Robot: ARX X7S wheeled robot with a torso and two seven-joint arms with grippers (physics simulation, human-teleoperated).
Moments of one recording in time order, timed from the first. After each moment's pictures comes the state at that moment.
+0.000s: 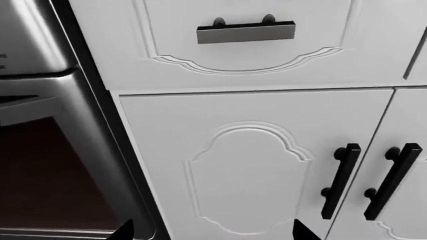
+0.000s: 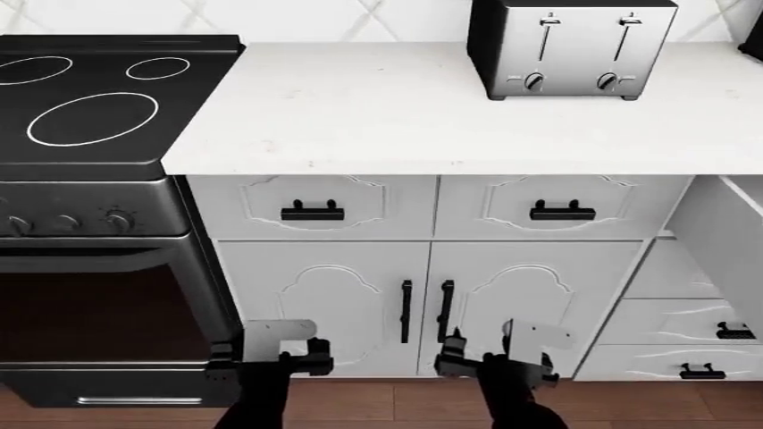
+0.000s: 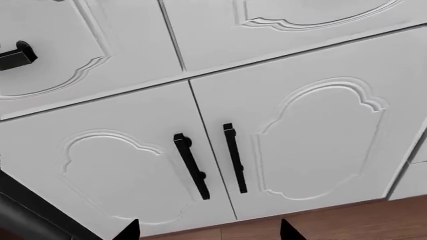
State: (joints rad) left arm -0.54 -0.11 0.54 -1.00 -0.42 0.21 -0.30; right arm 0.45 0.08 -0.15 0.80 0.39 0.03 0.03
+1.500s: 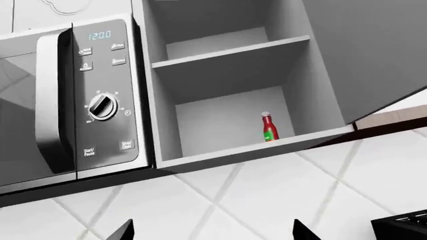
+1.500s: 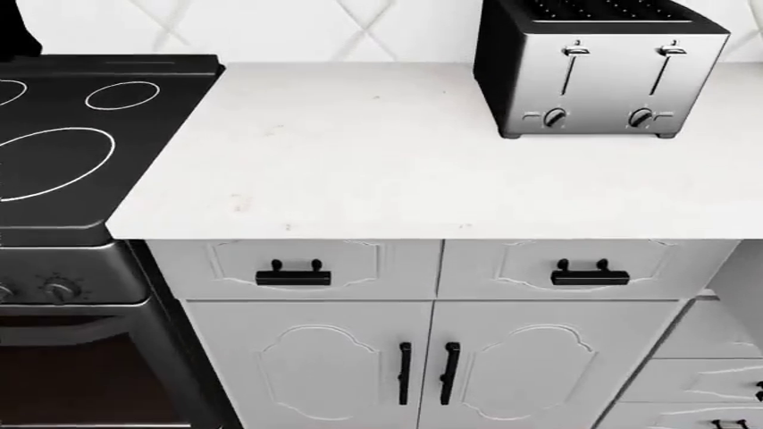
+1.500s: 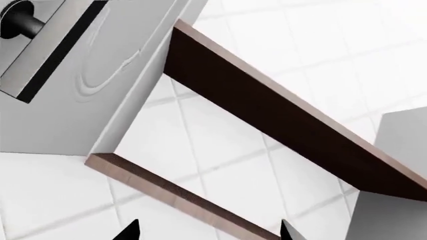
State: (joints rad) left arm -0.93 -1.08 0.12 0.47 -1.06 -0.47 -0.36; right arm 2.14 0.91 -0.53 -0.29 0.83 1.37 0.06
